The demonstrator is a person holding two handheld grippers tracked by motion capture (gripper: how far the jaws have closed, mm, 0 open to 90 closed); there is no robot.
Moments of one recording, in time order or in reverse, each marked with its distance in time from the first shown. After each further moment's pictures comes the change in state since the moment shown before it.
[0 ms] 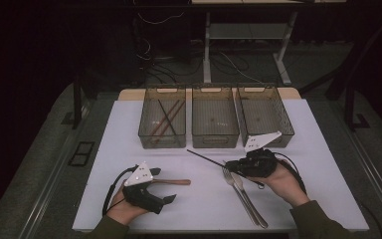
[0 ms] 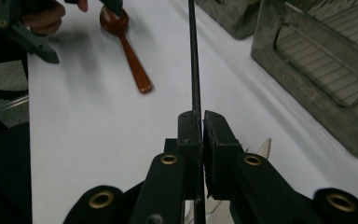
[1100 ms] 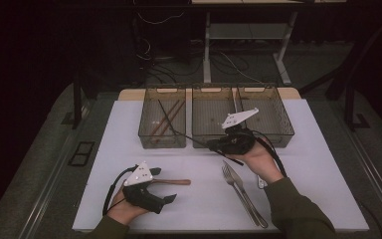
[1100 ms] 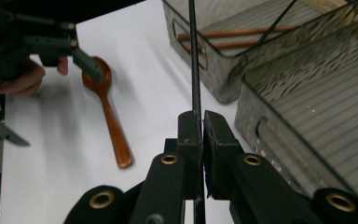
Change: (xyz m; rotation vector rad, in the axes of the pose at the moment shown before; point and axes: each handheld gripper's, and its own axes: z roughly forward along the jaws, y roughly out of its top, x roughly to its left) left arm 0.000 0.000 0.000 -0.018 -0.006 -0.013; right arm -0.012 0.069 0.031 -0.032 -0.021 -0.009
